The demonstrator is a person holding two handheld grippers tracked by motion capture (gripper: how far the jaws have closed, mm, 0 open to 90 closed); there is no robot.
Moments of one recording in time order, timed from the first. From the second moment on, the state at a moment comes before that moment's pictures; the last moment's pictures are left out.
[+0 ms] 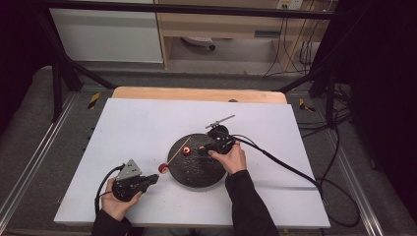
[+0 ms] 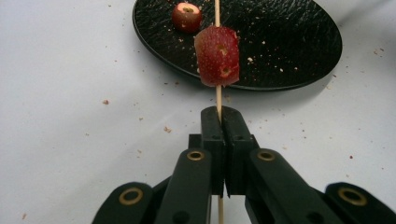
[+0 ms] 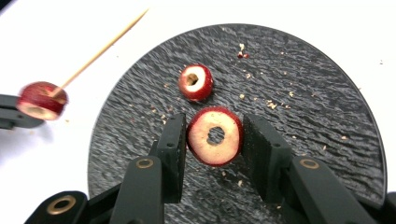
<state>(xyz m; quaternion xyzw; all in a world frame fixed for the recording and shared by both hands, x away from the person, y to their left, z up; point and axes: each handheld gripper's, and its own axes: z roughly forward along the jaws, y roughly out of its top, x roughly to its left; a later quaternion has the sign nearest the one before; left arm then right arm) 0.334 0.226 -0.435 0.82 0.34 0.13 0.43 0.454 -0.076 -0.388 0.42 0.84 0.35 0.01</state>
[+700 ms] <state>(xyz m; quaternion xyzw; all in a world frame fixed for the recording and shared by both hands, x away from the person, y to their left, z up) 0.333 0.220 -0.433 0.81 0.34 0.13 0.45 0.415 -0.115 -0.394 0.46 0.71 0.53 0.02</state>
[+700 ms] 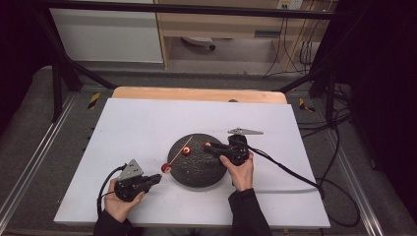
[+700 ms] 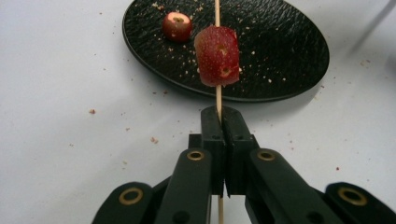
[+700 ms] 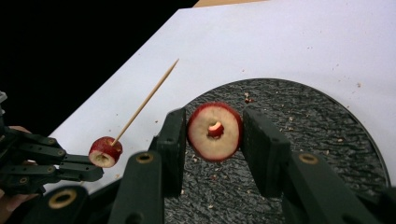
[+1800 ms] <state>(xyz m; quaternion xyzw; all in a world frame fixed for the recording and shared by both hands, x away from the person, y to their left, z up) 0.324 0.203 -0.426 0.79 0.34 0.15 0.48 0.411 -0.113 -0.385 0.47 0.55 0.69 0.03</state>
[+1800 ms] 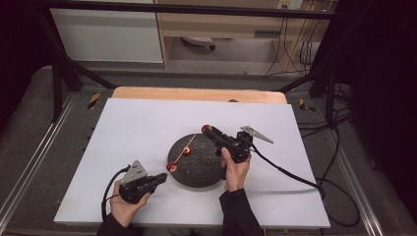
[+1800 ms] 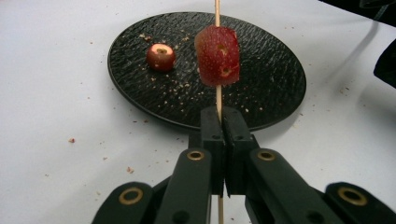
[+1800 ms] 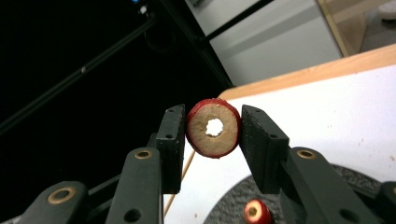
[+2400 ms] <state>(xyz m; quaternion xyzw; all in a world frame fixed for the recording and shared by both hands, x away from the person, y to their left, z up) 0.325 0.185 -0.423 0.79 0.34 0.15 0.50 0.418 -0.116 -0.384 0.48 0.50 0.72 0.03</state>
